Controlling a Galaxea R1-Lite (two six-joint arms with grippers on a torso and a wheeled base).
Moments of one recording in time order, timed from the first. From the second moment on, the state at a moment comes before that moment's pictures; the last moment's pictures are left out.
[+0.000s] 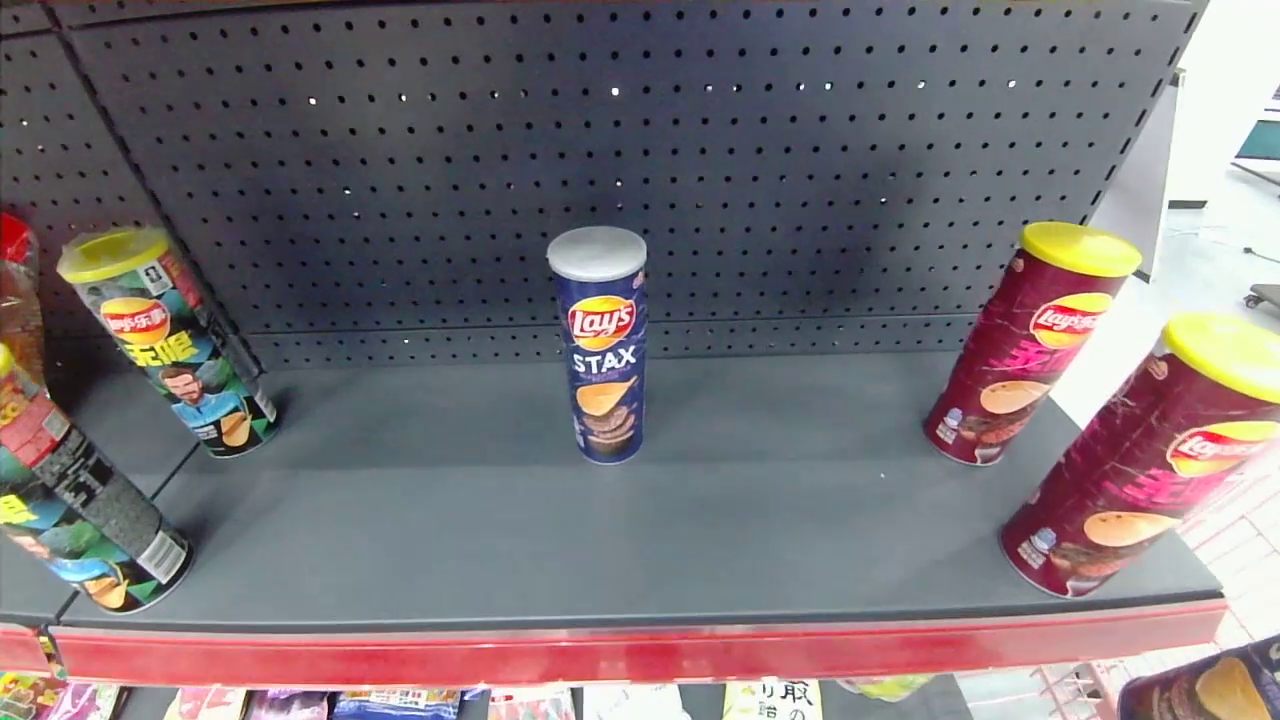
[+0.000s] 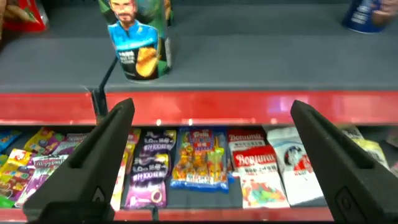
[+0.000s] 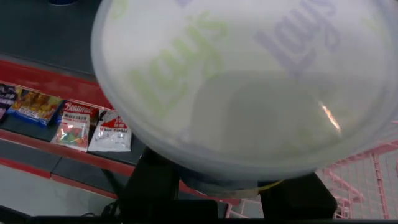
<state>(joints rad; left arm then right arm) 0.00 0.00 0.00 0.00 0.02 0.00 0.21 0.35 -0.32 0.12 0.03 -0.11</state>
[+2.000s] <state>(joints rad) -0.40 1.59 -1.02 -0.25 -0.53 0.20 0.21 0.39 -0.35 0.12 0.23 -0.10</state>
